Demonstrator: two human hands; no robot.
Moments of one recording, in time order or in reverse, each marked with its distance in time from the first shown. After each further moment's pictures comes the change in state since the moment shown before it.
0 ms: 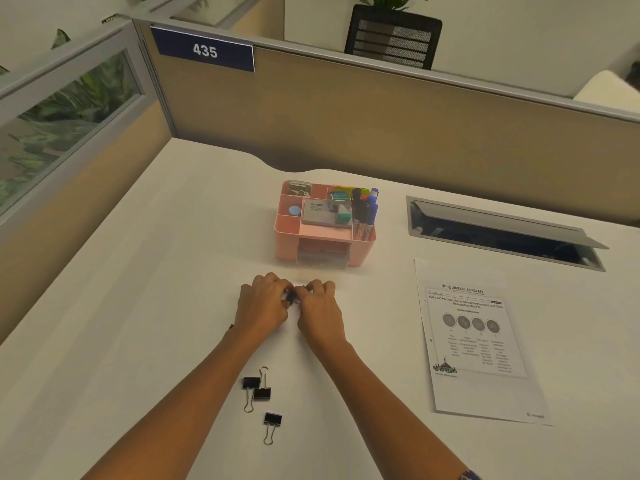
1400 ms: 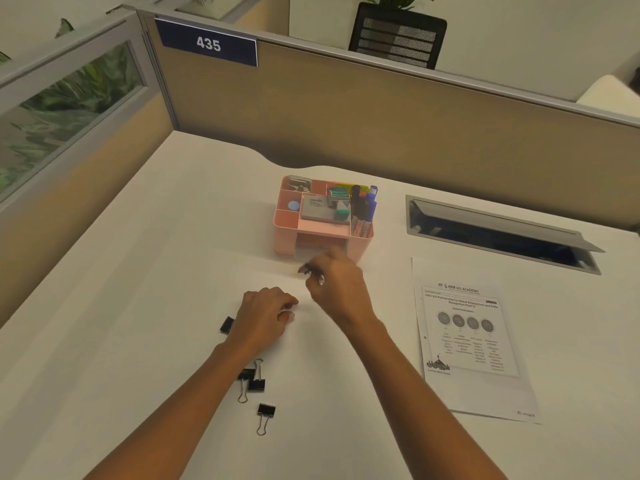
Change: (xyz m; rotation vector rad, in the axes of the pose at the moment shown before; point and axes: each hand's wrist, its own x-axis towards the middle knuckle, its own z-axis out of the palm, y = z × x) left_hand -0.030 -0.002 0.011 -0.218 0.036 0.137; right_hand 0.002 -0.001 -0.089 0.092 0.099 -0.074
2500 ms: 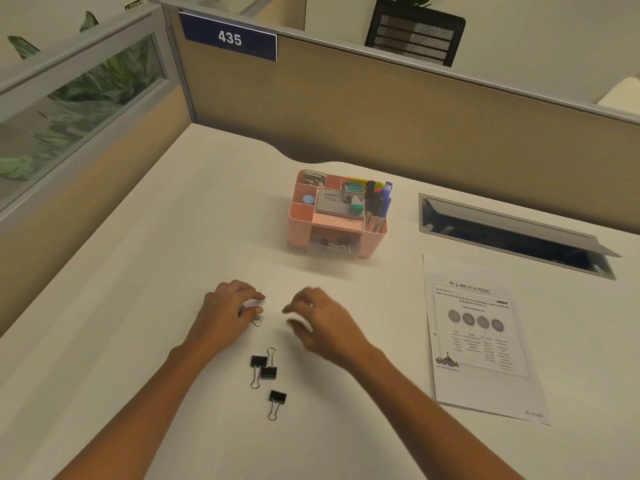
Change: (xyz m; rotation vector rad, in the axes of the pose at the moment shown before) left_hand -0.045 -0.056 -0.037 -0.057 0.065 -0.125; right_hand -0.054 -0.002 0.043 0.072 -0.215 -0.362
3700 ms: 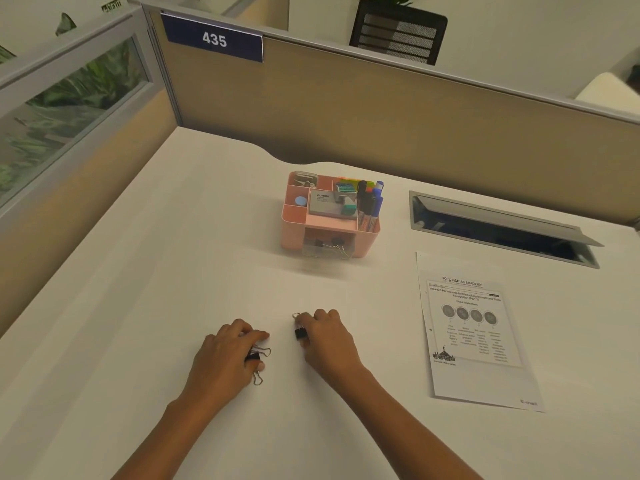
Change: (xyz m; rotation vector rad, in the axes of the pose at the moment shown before) left_hand -0.057 0.023 0.007 0.126 -0.111 -0.006; right_hand -0.013 -0.005 0.029 -0.173 -0.150 0.439
